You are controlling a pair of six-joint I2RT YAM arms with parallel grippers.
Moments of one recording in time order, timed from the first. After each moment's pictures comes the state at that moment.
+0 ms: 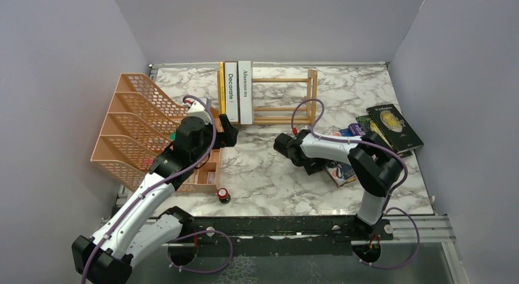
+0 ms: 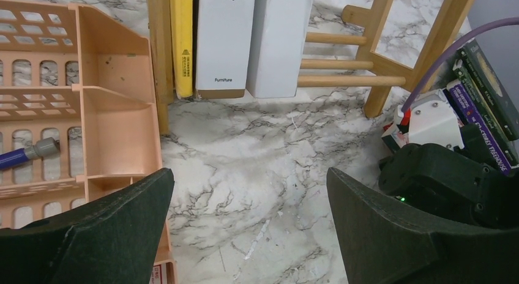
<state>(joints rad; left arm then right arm) -0.52 0.85 0.78 -0.32 -0.13 -0.48 0.83 1.81 1.09 -1.04 0.80 0.54</state>
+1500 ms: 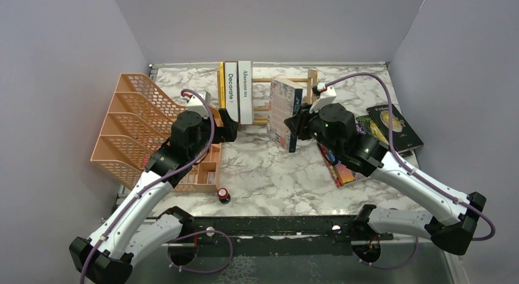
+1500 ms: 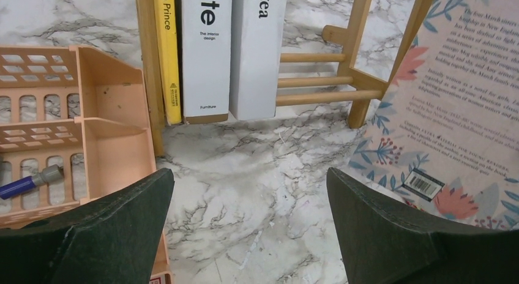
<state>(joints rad) -0.52 0.86 0.86 -0.34 -0.12 -0.44 0.88 1.09 1.12 -0.35 0.32 0.44</state>
